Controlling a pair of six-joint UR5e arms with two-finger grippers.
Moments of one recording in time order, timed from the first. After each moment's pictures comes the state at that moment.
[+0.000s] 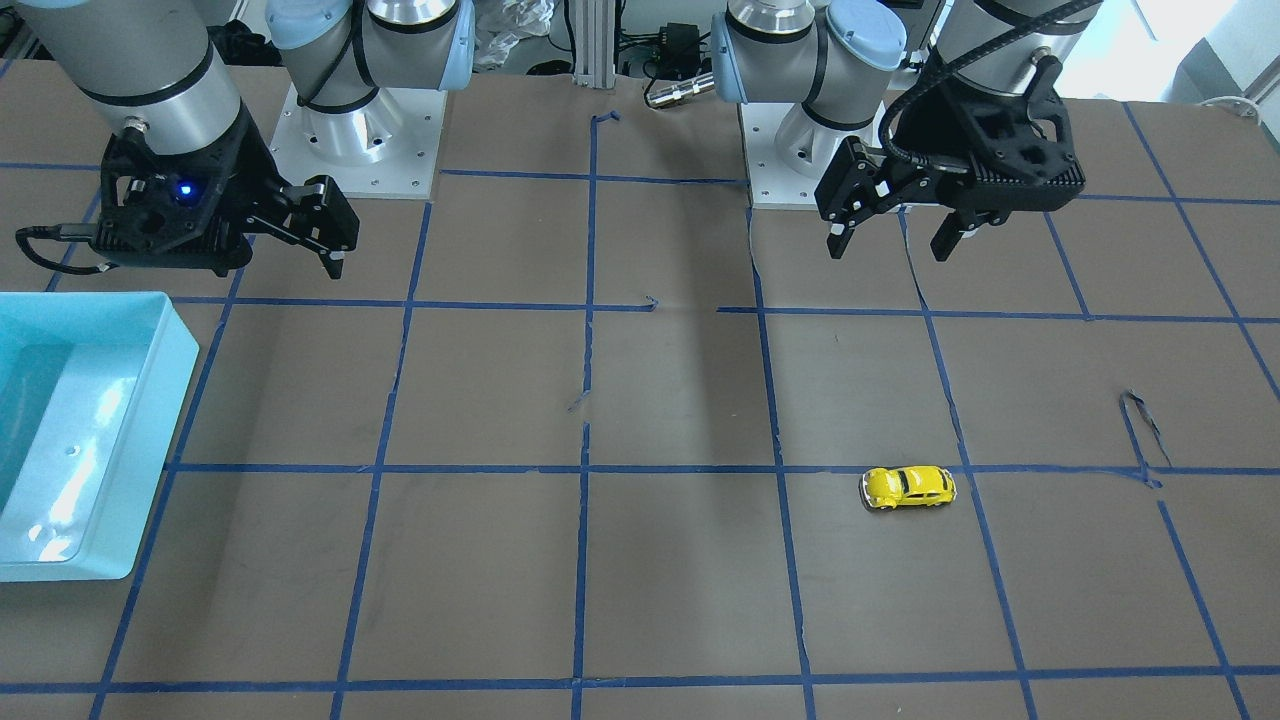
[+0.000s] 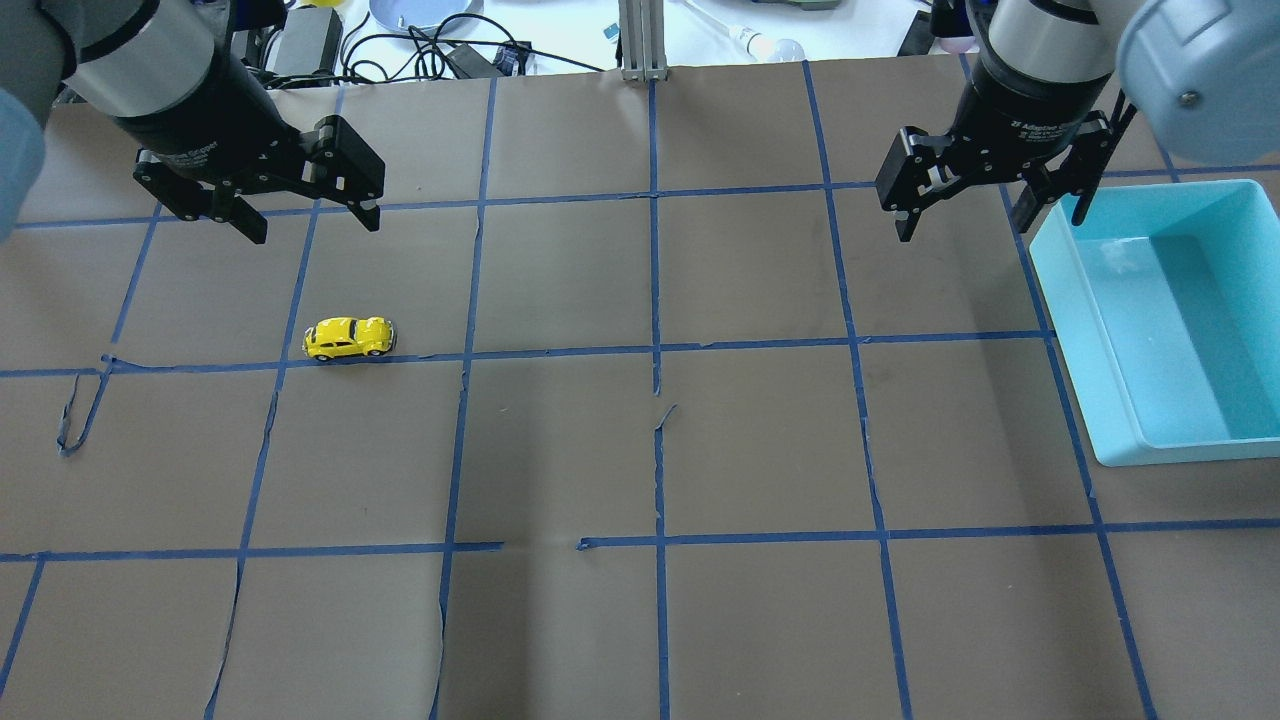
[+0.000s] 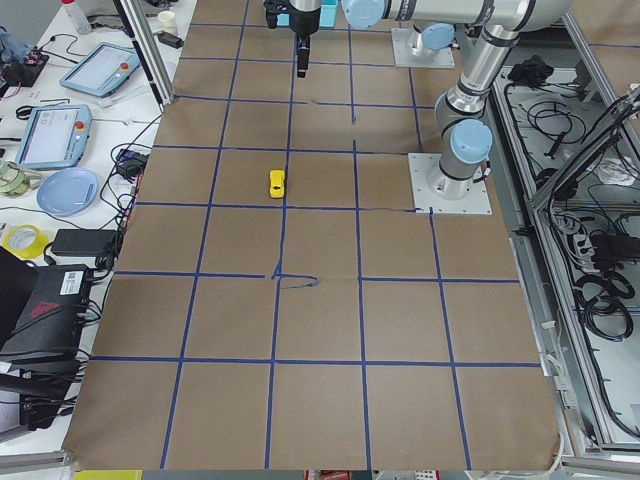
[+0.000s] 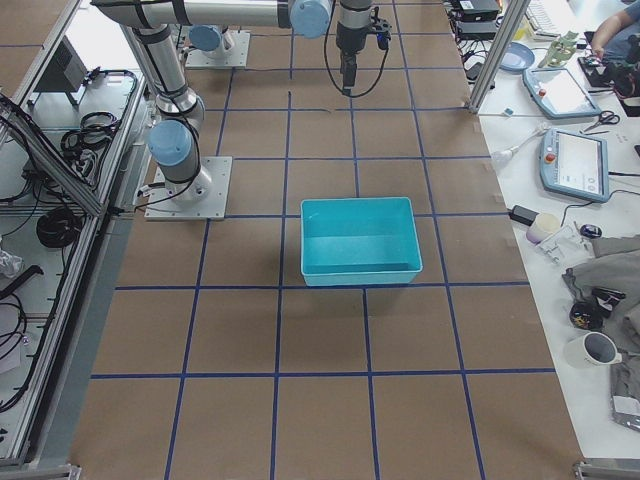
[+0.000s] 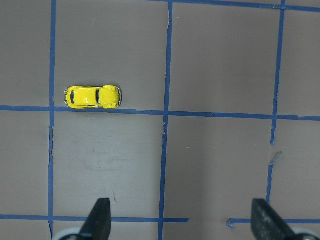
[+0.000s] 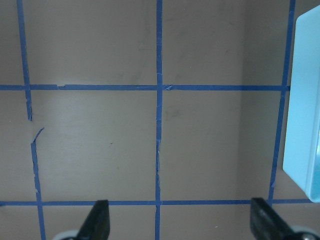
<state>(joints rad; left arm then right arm) -1.53 -1.52 -1.58 -1.53 1.52 -0.01 1.56 -1.53 1.55 -1.54 -1.59 -0.03</state>
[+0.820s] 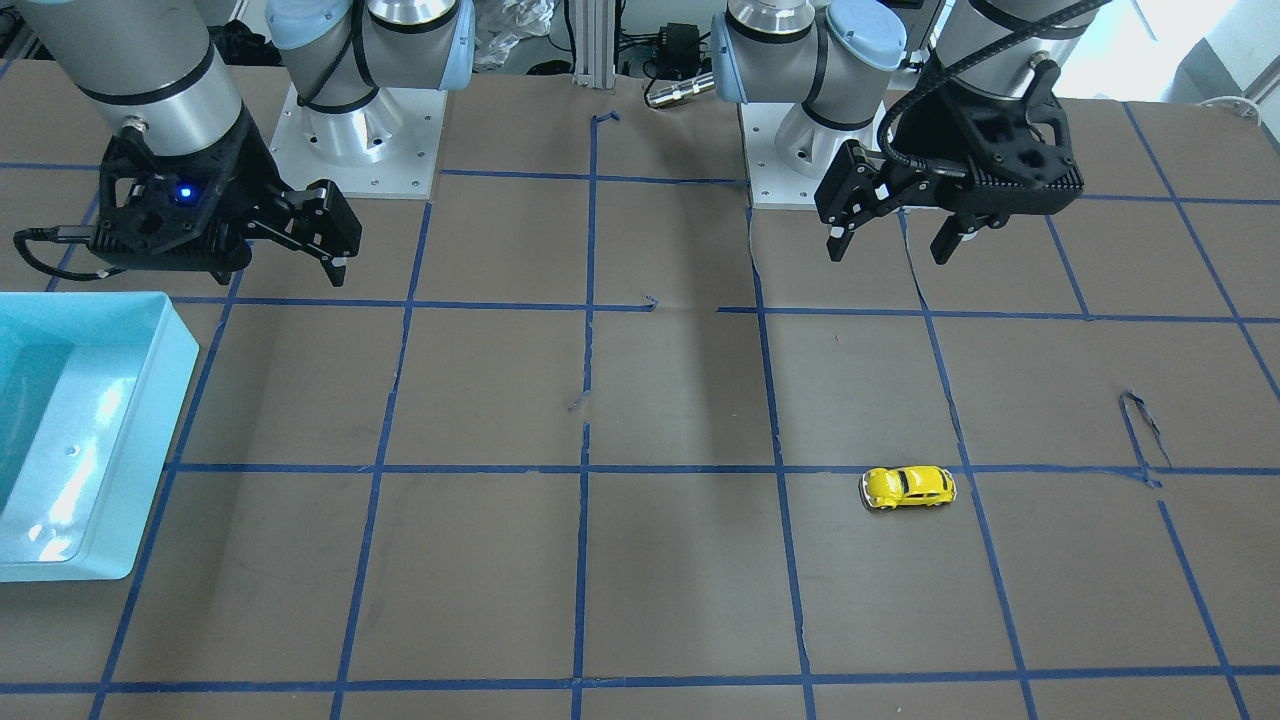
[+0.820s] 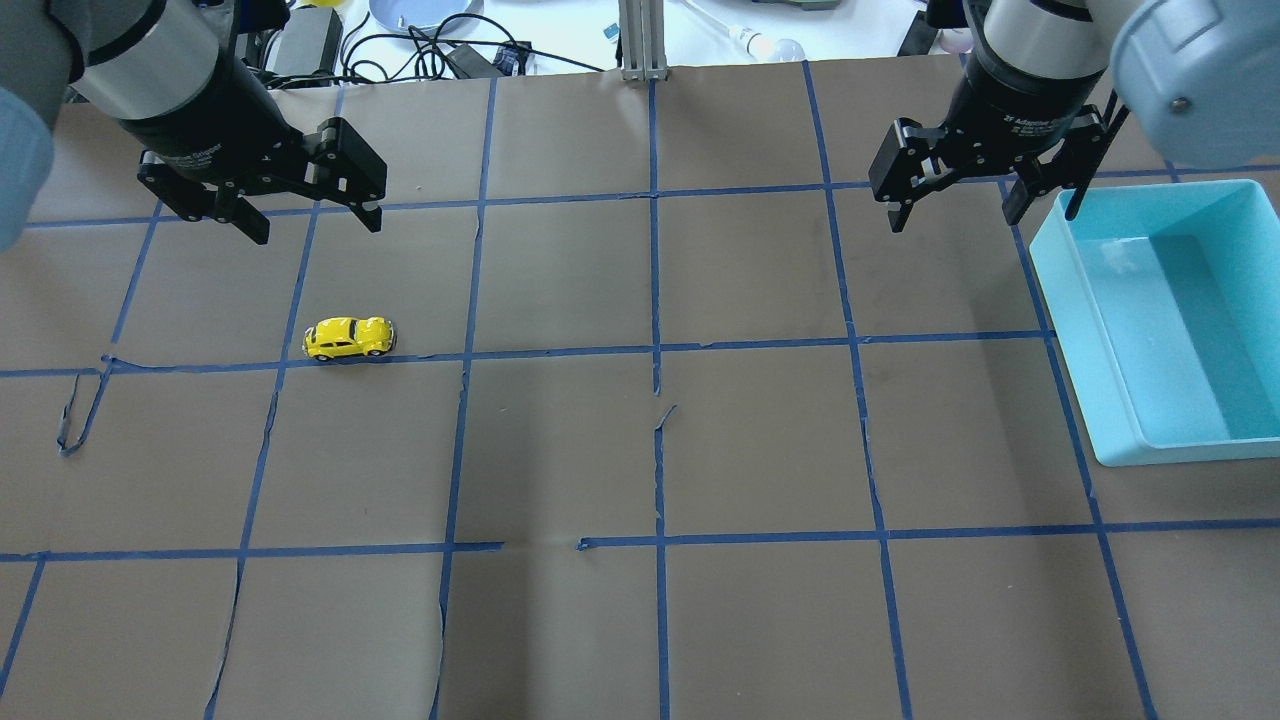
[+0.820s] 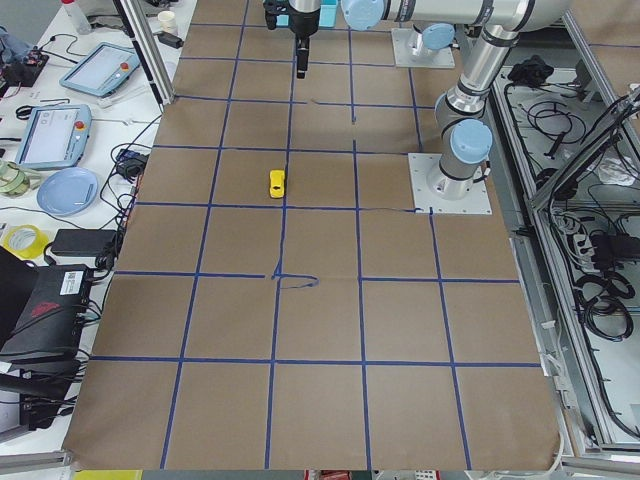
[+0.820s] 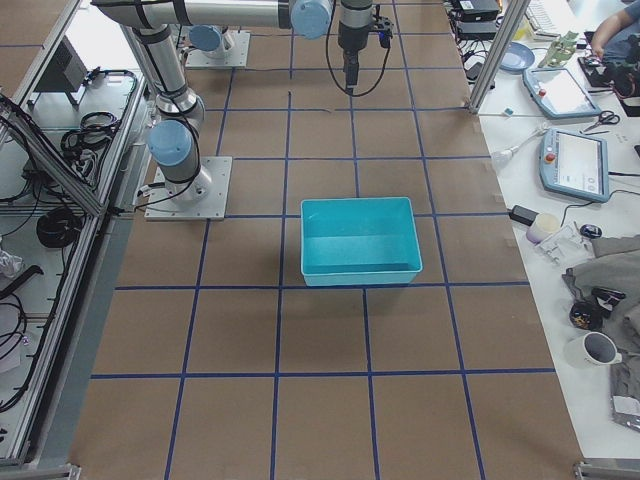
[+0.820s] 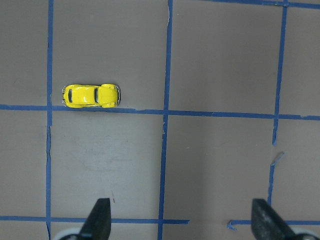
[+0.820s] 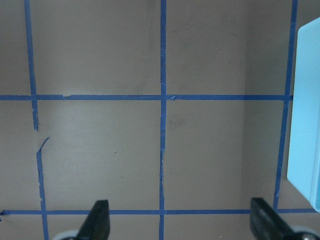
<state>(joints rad) -1.53 -1.52 -1.58 -1.52 1.52 0.00 1.56 -1.53 1.55 -1.57 -1.58 -0.03</state>
